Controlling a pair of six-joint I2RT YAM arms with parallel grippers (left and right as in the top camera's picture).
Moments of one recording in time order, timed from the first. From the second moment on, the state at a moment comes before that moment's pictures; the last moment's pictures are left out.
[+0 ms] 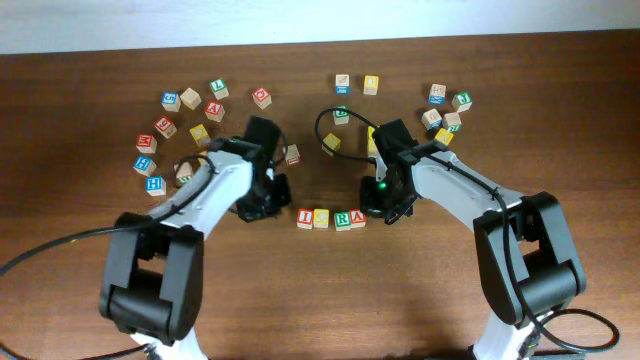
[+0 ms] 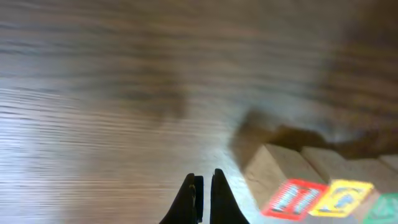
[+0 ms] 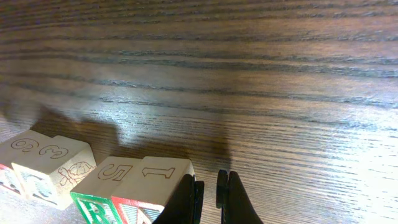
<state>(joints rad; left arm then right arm) -0.34 1.91 1.28 -0.89 0.16 -0.52 0.34 1.91 1.19 -0.72 -0.32 0.46</state>
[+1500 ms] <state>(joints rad) -0.52 2.06 1.44 -0.67 0.18 -0.60 0.28 1.91 1.19 -0.74 -0.29 0.49</state>
